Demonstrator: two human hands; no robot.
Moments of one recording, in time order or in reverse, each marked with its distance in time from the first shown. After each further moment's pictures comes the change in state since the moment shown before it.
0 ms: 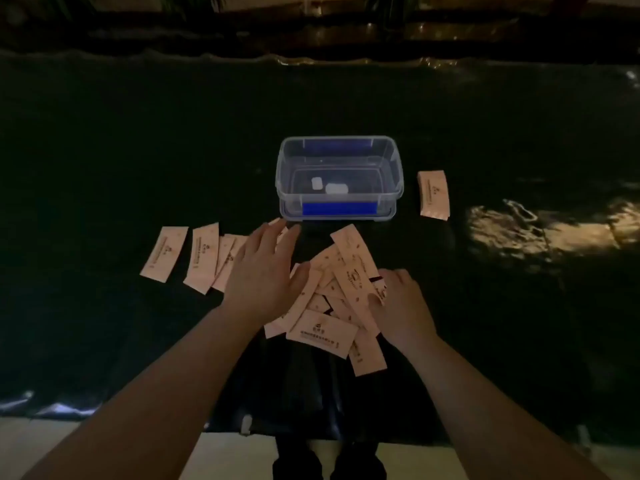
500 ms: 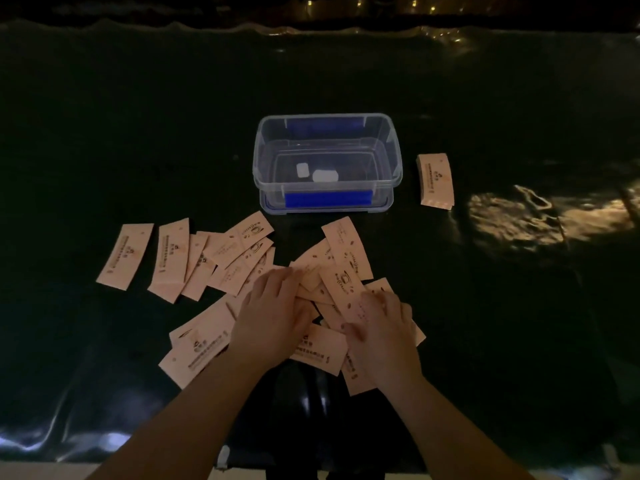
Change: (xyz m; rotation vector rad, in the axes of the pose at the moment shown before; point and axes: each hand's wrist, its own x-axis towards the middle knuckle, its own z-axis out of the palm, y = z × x) left_hand -0.005 0.000 0.082 -0.125 -0.224 -0.025; right_hand -0.015 0.020 0.052 -0.028 -0.046 0.001
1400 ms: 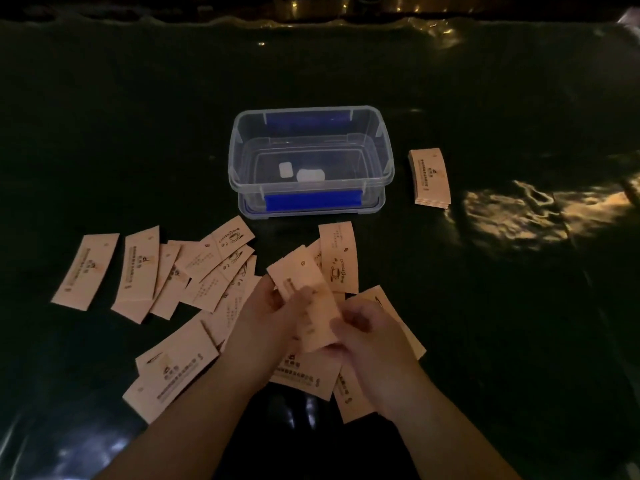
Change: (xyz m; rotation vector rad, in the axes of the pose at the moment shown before) left_hand 0.011 0.025 -0.005 -1.004 -0.017 -0.357; right_hand 0.008 -0.035 -0.044 1.185 -0.355 0.498
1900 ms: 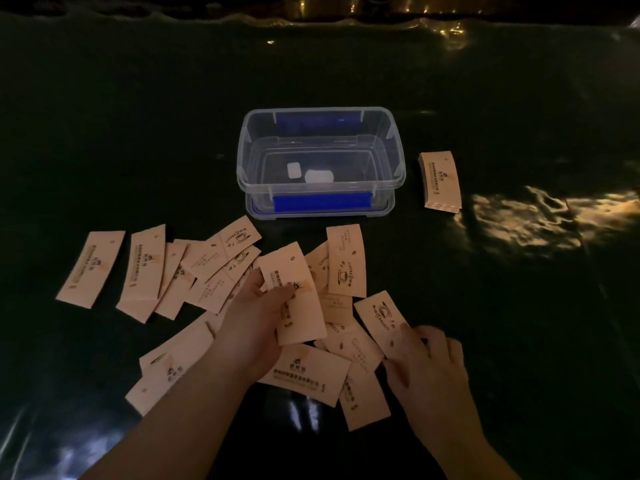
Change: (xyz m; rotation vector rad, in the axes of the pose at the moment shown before) left_hand 0.021 -0.001 -0.012 -0.552 -0.029 -0.163; right_hand -0.011 0.041 -0.059 -1.399 0.358 -0.317
